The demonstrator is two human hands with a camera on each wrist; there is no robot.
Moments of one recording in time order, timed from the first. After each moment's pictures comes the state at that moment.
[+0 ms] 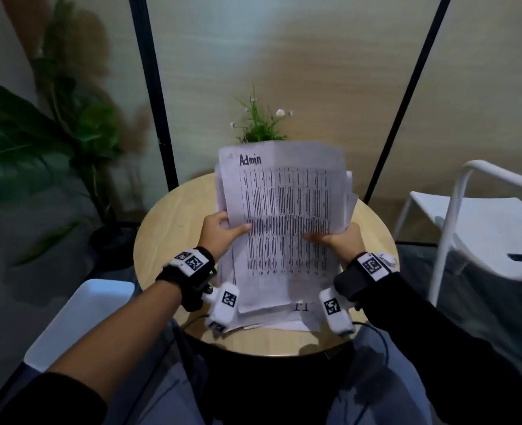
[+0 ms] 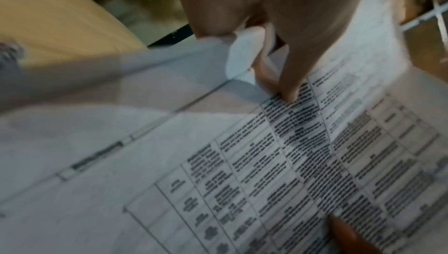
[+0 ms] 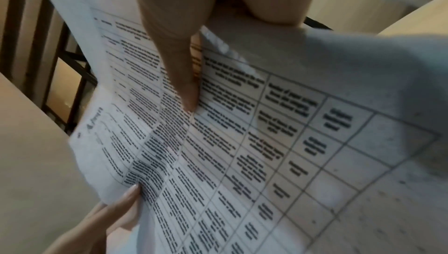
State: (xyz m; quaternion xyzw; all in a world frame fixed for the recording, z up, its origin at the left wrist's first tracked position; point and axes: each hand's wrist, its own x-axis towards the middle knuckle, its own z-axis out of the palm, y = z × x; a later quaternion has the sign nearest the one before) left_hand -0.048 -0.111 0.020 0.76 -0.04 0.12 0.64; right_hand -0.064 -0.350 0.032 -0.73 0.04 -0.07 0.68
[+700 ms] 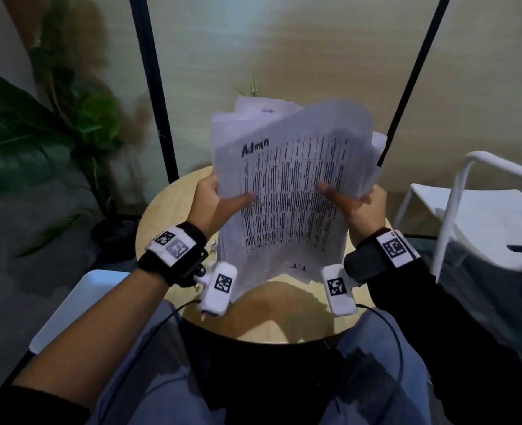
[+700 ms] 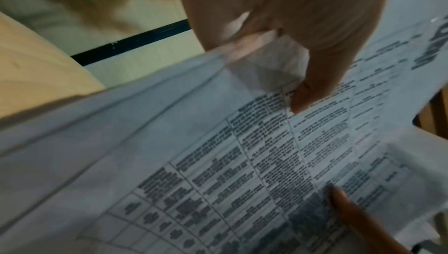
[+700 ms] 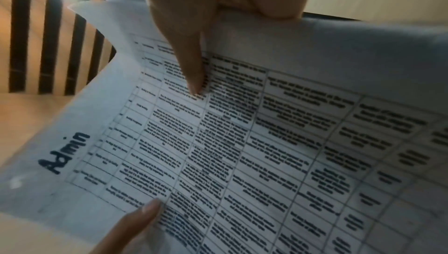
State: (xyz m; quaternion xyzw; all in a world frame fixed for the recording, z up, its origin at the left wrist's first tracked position) left_hand -0.074 -0.106 0.075 0.71 -0.13 0.14 0.68; right_hand -0.087 -0.343 0.085 -0.67 -0.03 -0.20 0.71
